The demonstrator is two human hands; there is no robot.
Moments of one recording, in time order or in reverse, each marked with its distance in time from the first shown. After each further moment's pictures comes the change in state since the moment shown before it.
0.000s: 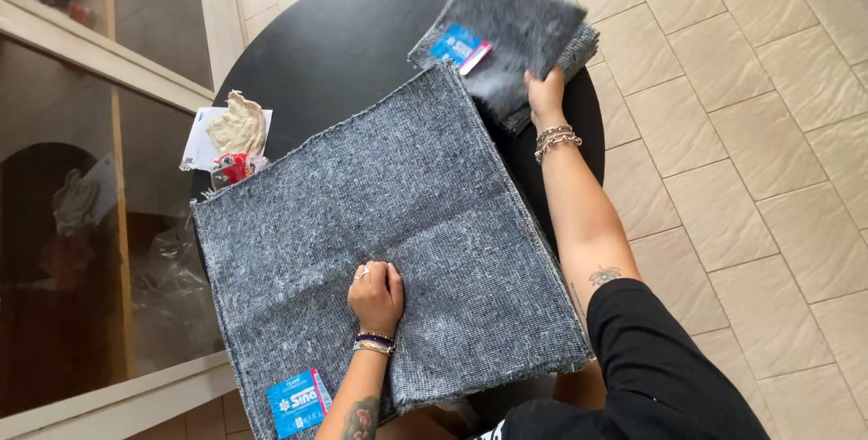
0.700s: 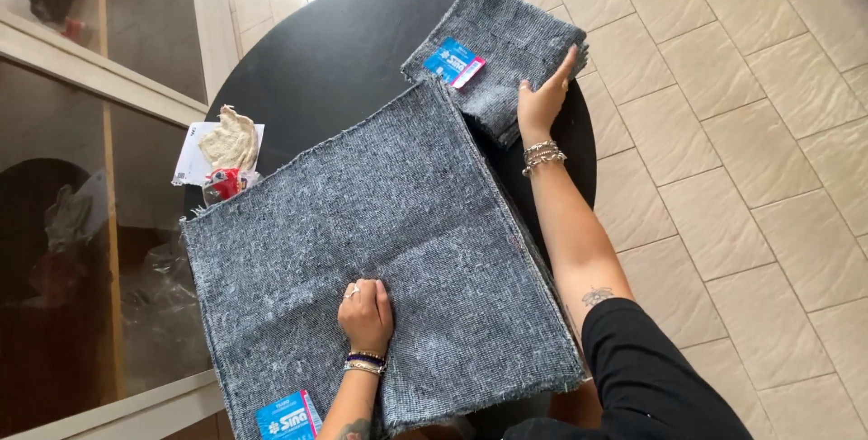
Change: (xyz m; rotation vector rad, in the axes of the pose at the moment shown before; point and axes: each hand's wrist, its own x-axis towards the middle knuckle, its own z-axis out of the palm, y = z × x) left_hand -0.003 -0.005 0.003 0.024 0.014 0.015; right_hand -0.044 -0.073 -0.019 -0.410 0.147 -0.189
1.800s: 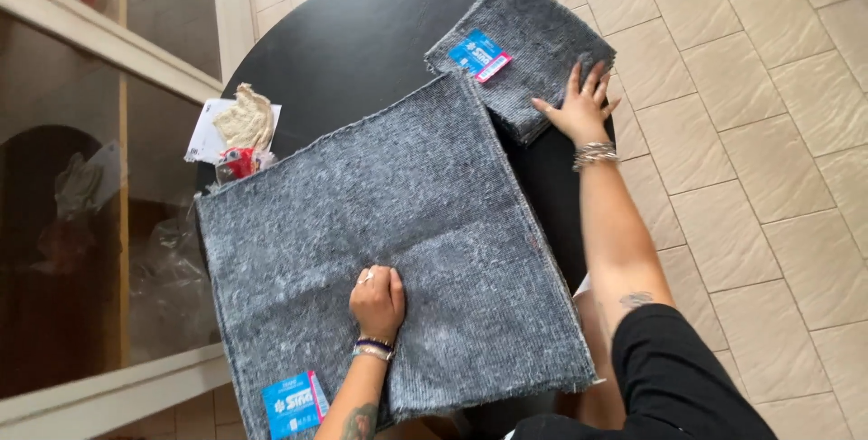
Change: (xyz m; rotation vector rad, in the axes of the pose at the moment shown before) left_hand 0.010 0.007 -0.007 -0.038 -0.018 -0.026; right_hand 0.007 -0.024 -0.067 -0.704 -0.664 -0.076
